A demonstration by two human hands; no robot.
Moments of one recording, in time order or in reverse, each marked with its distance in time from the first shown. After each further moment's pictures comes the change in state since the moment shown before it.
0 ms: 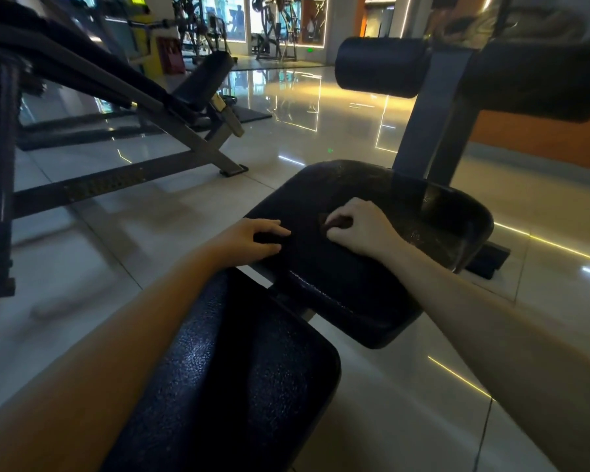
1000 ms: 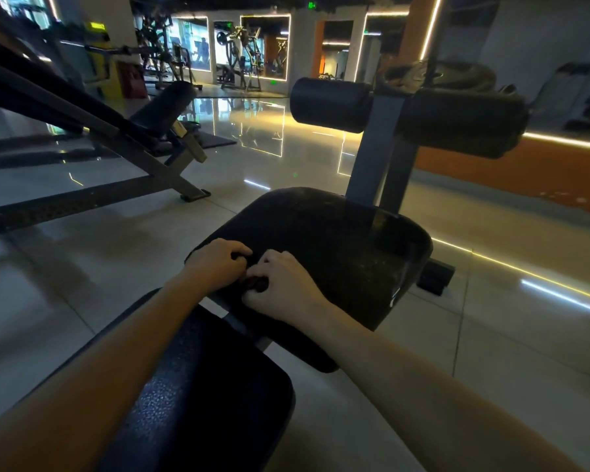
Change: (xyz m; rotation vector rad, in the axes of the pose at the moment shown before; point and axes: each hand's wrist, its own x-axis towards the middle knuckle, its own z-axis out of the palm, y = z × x) left_hand 0.022 0.027 0.015 0.252 0.163 -0.151; right_hand -0.048 -0.068 0.017 0.007 -0.088 -0.139
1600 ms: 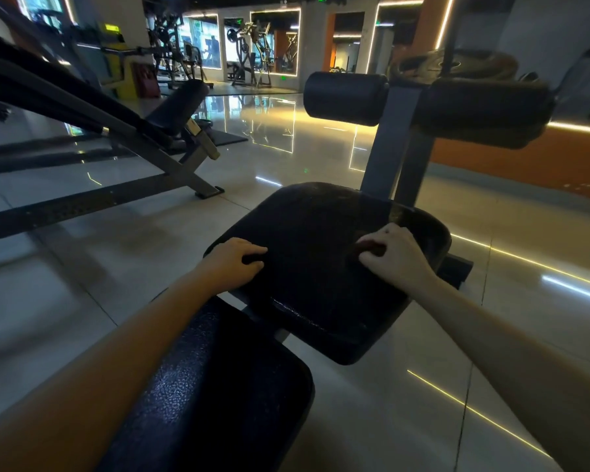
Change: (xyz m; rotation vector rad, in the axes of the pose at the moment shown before) left_hand -0.009 -0.013 0.003 0.006 -0.054 0.078; right_hand -0.028 0.119 -0.059 -0.117 0.220 0.365
